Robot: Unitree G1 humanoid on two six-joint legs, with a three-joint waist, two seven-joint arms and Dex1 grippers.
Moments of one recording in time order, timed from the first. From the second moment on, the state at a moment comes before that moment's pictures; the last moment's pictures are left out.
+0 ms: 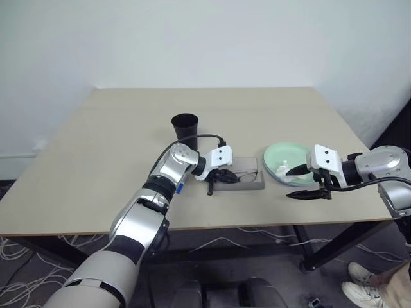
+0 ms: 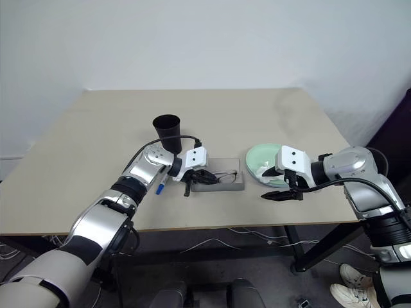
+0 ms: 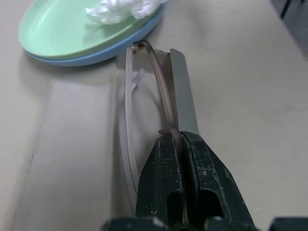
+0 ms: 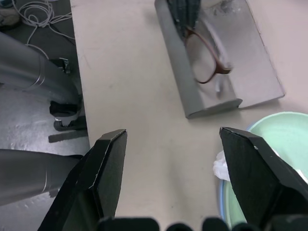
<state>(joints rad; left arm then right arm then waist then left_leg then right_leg) -1.01 0.23 -0.31 1.05 0.14 -0.14 -1.28 -0.54 -0.90 0.18 0.03 0.16 0.34 1.35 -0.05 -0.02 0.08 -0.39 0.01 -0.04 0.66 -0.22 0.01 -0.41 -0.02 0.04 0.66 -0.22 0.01</state>
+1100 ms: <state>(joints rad) -1.00 0.27 -0.31 0.98 0.07 0.04 -1.54 -0.54 -0.89 0.19 0.03 0.16 0.34 1.35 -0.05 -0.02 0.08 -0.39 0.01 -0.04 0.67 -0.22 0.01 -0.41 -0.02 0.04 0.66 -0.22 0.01</state>
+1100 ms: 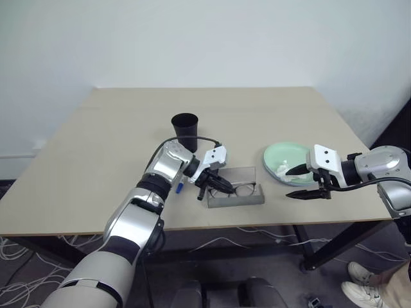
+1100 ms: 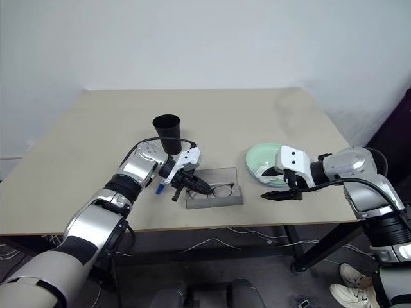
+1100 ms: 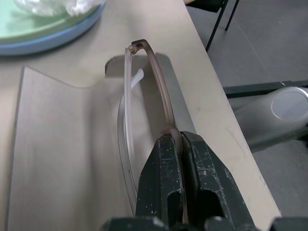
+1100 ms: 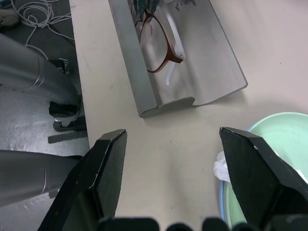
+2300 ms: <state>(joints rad) -1.10 0.27 -0.20 0.93 0.01 0.06 -1.27 -0.57 -0.87 0.20 0.05 0.15 0.32 1.35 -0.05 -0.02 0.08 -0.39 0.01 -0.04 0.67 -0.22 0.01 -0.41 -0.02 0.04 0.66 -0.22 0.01</state>
